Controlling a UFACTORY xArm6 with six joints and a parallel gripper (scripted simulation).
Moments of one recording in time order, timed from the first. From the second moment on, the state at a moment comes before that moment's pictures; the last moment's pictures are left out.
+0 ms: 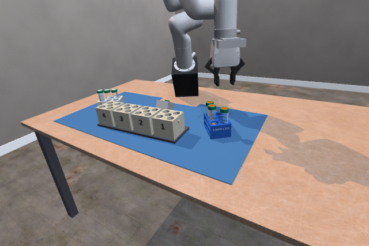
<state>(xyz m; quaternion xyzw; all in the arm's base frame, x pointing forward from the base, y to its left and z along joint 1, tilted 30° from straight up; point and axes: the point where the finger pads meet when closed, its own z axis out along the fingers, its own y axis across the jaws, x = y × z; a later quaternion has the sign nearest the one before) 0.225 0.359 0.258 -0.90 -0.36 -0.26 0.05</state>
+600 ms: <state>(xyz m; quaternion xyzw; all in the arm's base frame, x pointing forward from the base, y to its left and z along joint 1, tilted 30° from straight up) 0.238 0.368 0.230 -0.90 -0.36 -0.26 0.05</state>
